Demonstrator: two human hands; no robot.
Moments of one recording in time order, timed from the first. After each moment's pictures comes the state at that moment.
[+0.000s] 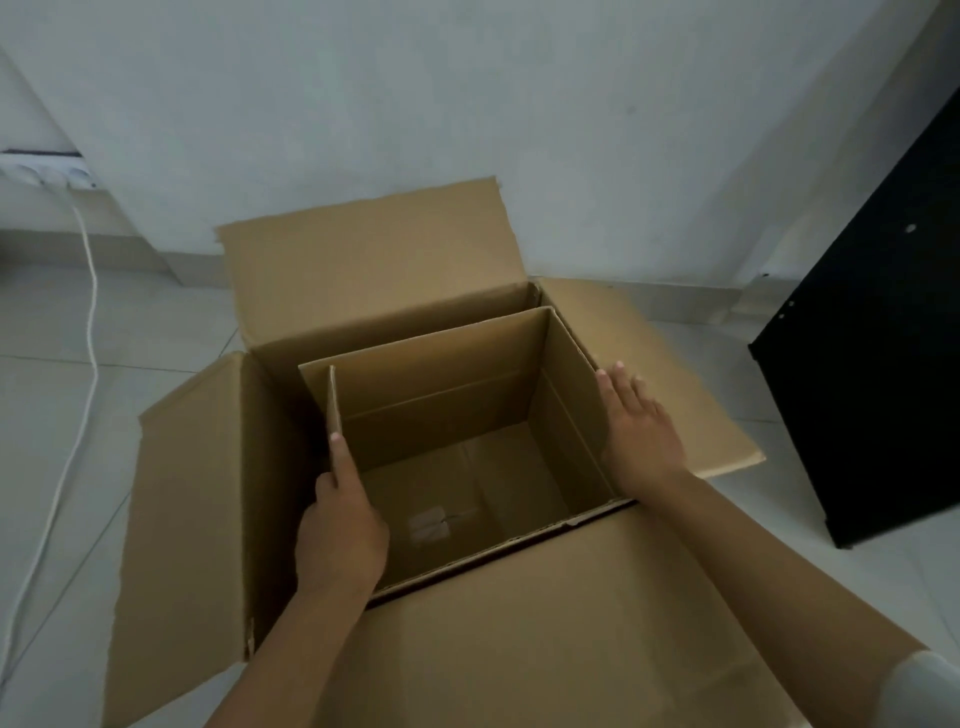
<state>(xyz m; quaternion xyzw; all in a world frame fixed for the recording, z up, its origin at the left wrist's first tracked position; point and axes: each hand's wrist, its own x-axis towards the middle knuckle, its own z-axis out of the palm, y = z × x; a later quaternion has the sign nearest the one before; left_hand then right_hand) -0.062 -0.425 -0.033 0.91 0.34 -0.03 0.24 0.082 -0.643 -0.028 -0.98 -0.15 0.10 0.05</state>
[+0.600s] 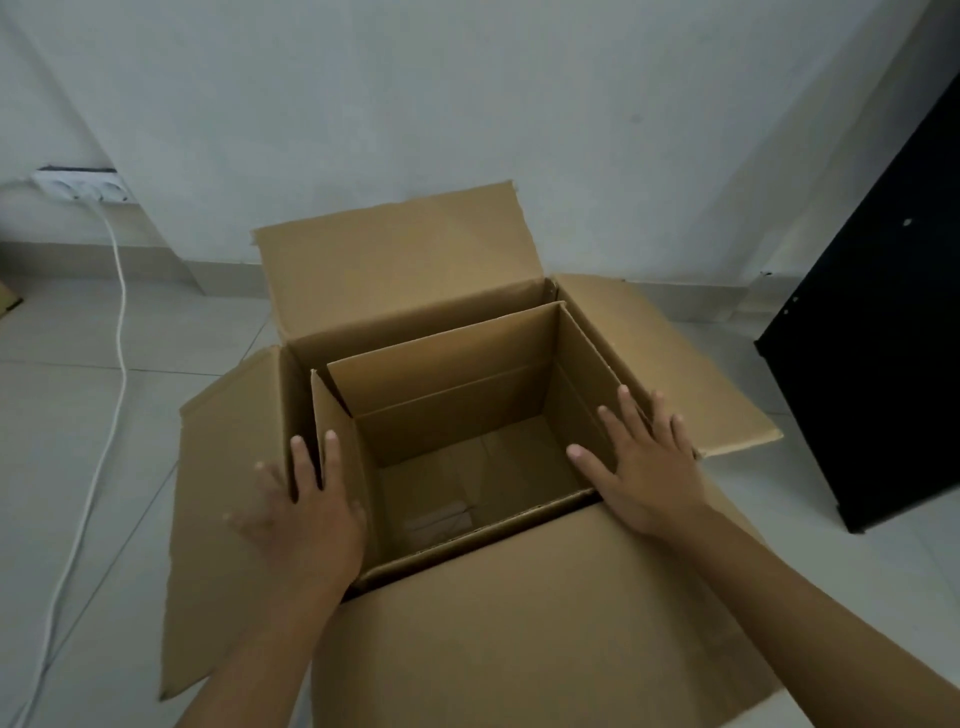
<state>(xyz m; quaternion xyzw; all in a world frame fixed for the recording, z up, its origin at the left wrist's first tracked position) -0.094 -0.382 -0.030 0.93 0.33 -0.12 0.02 0.022 -0.637 -0.030 -0.98 -0.16 0.09 0.08</state>
